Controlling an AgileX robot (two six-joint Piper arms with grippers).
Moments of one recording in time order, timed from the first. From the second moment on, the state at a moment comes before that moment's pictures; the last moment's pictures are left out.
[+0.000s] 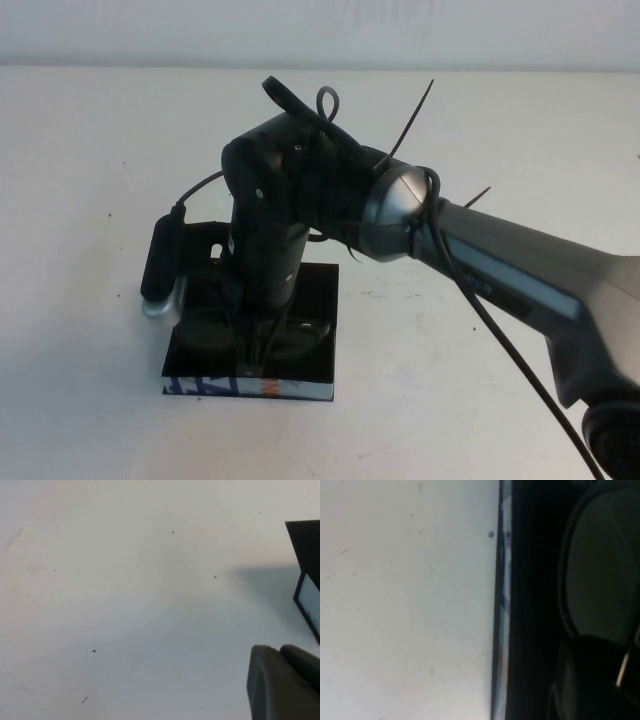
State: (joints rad) right arm 0.87 2.19 -2.02 0.12 1.23 -0.75; left arm -0.09 -0.01 0.03 -0.06 0.38 0.11
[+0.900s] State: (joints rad) right arm 0.87 2.26 -2.03 0.12 1.23 -0.73; left arm -0.09 -0.01 0.03 -0.06 0.38 0.11
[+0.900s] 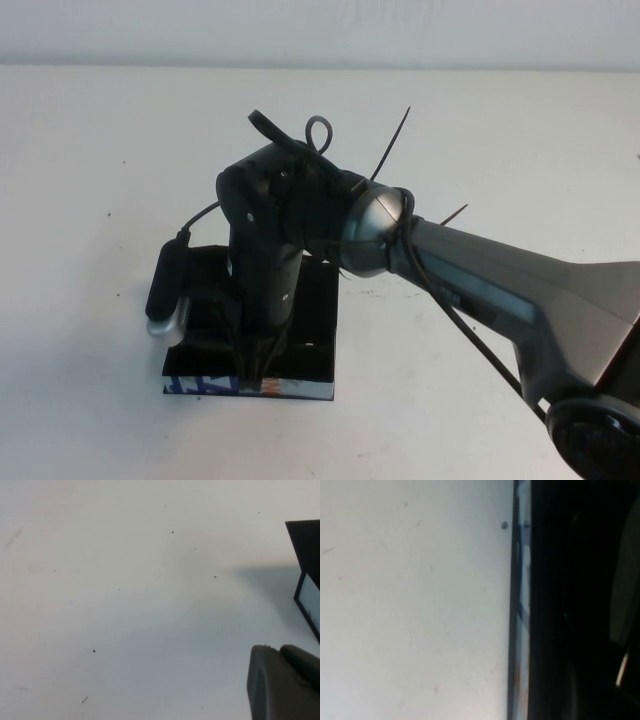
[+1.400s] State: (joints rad) right arm 0.87 2.27 -2.03 0.12 1.23 -0.73; left arm -0.09 -0.01 0.03 -0.06 0.38 0.11
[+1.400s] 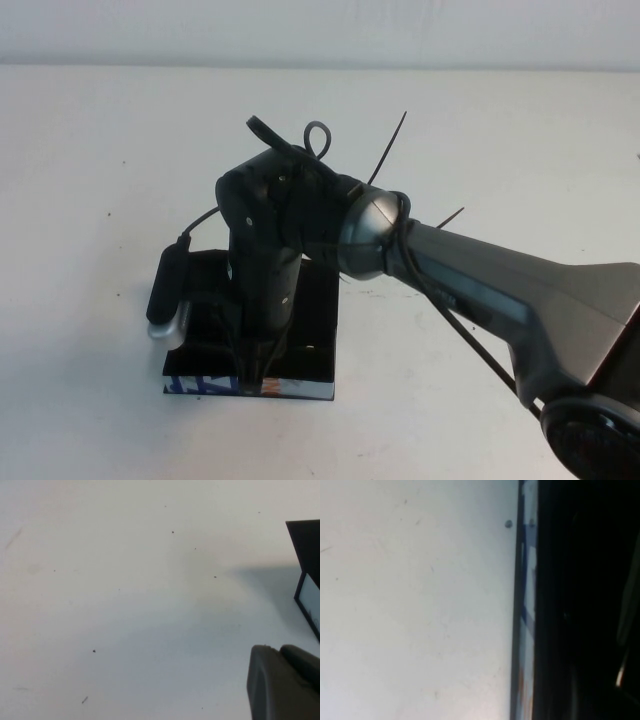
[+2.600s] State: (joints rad) right arm 0.86 1.92 -1.87 0.01 1.24 -0.49; left arm -0.09 -0.01 0.03 -0.06 0.38 0.11
